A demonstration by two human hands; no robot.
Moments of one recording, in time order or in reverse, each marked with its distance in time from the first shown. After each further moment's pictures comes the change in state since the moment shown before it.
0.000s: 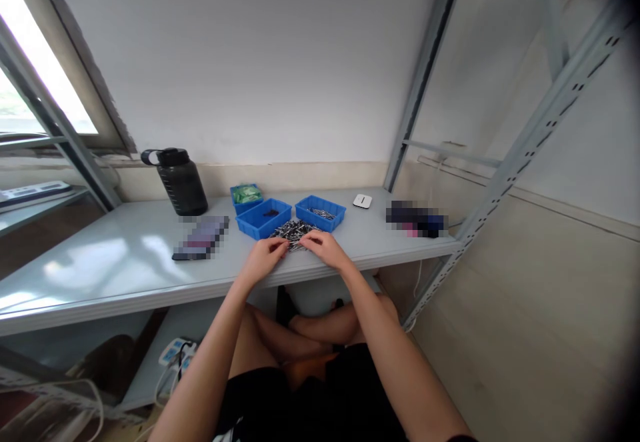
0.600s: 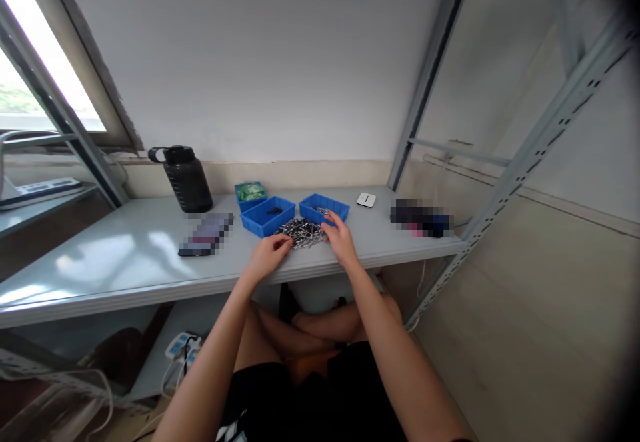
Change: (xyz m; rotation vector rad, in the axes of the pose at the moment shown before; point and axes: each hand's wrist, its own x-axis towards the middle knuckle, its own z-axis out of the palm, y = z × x) left_hand 0.001 -0.007 0.004 -0.003 0.028 0.009; right_hand 0.004 0.023 -0.003 0.297 0.464 0.272
